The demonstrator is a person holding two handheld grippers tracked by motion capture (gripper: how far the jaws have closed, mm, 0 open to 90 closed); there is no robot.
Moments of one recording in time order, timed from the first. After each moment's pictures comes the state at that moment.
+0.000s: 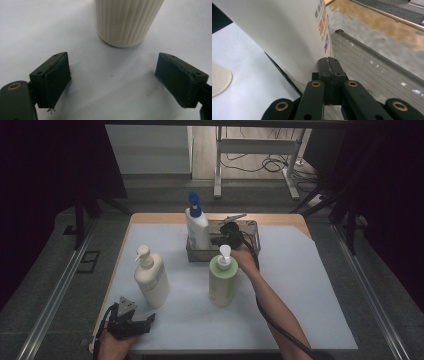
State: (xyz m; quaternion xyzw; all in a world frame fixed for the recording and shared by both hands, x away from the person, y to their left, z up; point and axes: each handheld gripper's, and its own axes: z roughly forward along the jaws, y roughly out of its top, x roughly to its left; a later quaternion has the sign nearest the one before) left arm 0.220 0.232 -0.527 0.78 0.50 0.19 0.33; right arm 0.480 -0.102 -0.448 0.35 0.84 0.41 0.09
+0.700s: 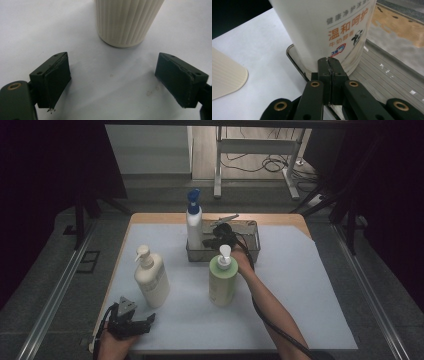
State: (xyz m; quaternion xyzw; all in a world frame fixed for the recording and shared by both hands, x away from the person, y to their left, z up) left arm 0.220 0.232 -0.527 0.78 0.50 0.19 0.33; right arm 0.475 -0.082 -0.448 0.32 0.85 0.42 0.07
